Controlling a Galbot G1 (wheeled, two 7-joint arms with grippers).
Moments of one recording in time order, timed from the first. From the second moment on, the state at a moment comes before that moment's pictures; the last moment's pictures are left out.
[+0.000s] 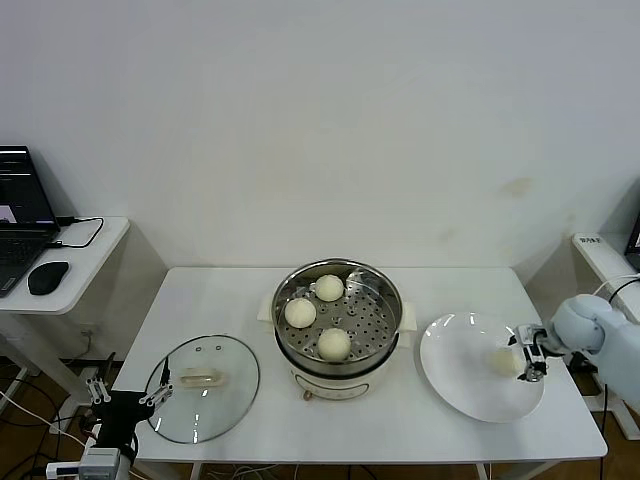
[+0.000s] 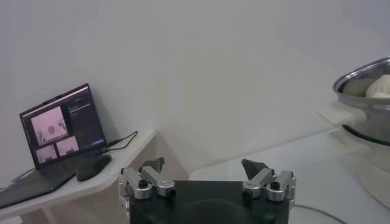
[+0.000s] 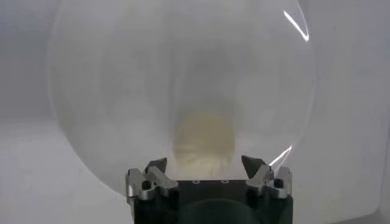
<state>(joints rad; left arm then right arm) 1.76 -1.23 -0.71 -2.21 -0.02 0.16 -0.18 -0.36 0.50 -0.46 1.29 -0.30 -0.16 -0.98</state>
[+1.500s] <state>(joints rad) 1.73 -1.24 -0.67 -2.25 -0.01 0.16 -0.18 0.38 0.49 -0.95 1.60 0.15 -0.38 -0.98</state>
